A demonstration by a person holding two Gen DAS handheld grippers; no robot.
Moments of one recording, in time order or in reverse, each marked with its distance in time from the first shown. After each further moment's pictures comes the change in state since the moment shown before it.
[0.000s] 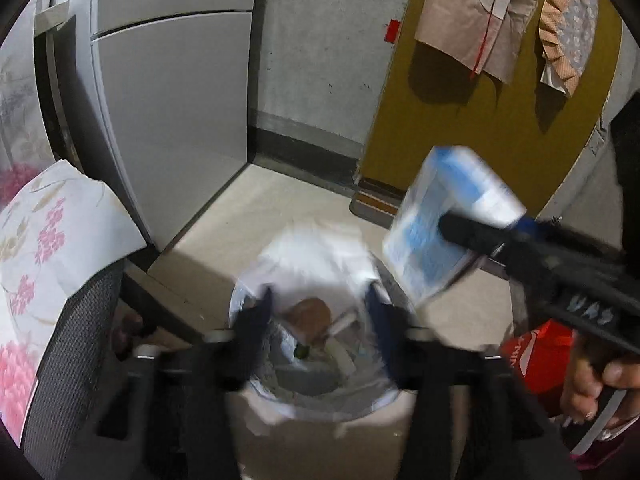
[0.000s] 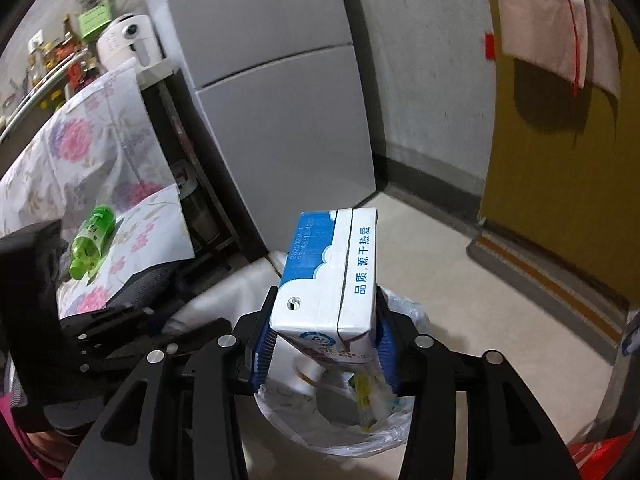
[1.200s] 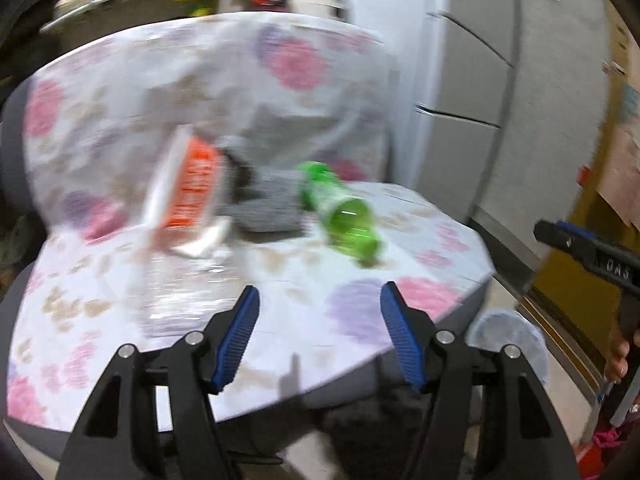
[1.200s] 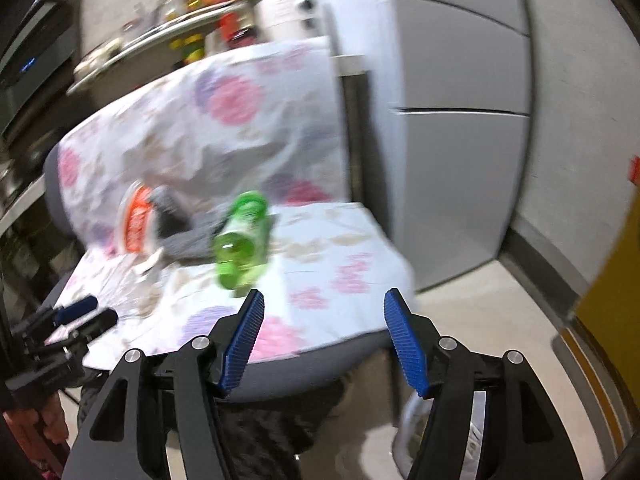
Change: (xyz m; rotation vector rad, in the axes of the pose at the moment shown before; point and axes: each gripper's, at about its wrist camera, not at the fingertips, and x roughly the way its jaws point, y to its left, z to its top) left arm -0.265 0.181 -0.121 -0.452 -0.263 0.604; right arm -0.019 0.247 0.020 -0.418 -0.073 0.283
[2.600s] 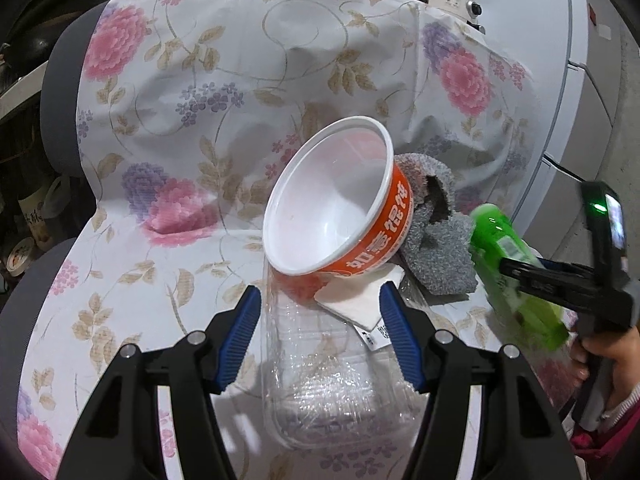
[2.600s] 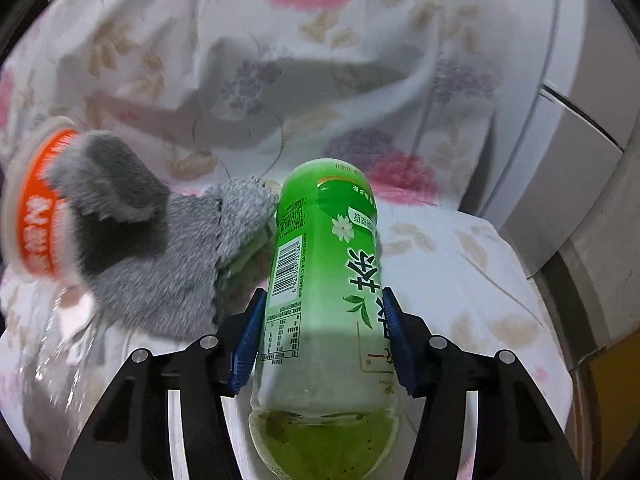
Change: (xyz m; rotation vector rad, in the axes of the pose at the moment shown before) left arm 0.072 0.137 0.040 -0.190 -0.002 0.173; right arm 0.211 0.088 0.064 -0.111 0.210 -0.051
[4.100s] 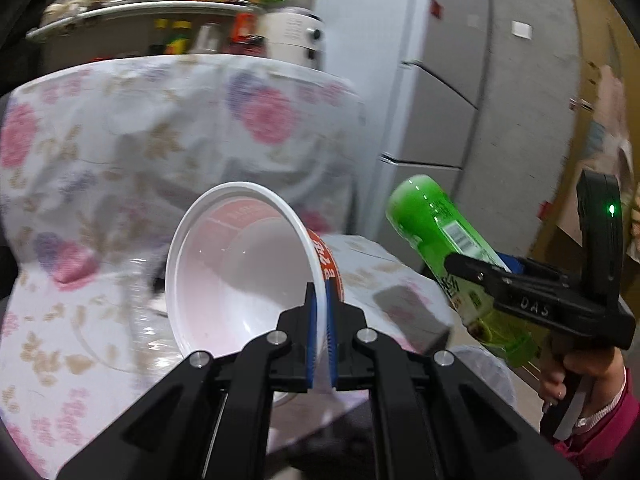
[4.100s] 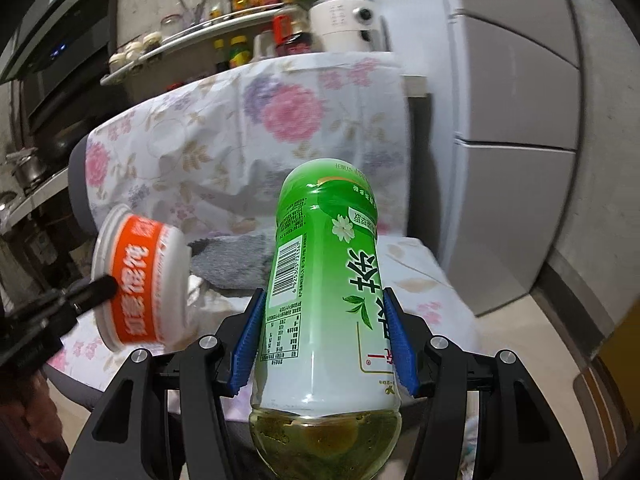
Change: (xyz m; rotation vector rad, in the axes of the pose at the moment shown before) left arm -0.102 -0.125 -0.033 0.204 -0.109 -0.386; right arm -0.188 -0.068 -0.083 0.081 -0.270 0.087
